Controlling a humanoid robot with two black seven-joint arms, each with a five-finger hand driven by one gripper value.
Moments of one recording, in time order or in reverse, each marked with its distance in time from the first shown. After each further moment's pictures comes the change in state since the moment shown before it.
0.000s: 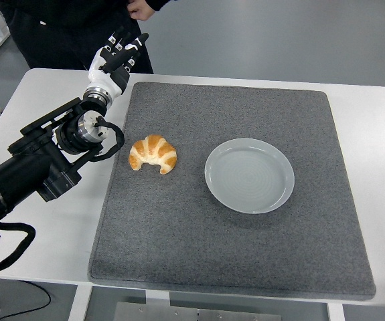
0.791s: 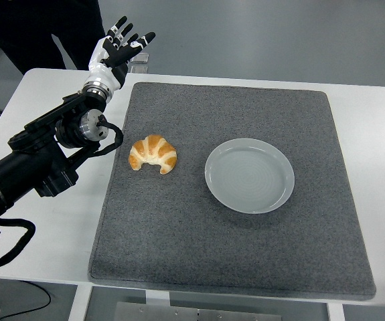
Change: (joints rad) left arm -0.024 0.004 0.010 0.013 0.241 0.033 0.000; right arm 0.000 0.000 0.000 0.000 0.000 0.000 0.000
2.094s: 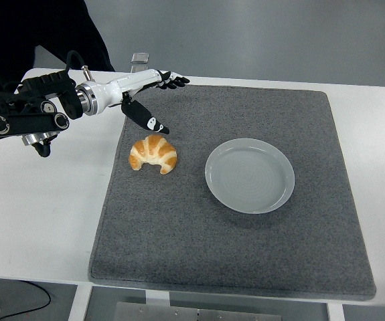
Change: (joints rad) left arm -0.516 0.410 1.130 -0.487 0.463 -0.014 0.015; right arm 0.000 0.000 0.000 0.000 0.000 0.000 0.000
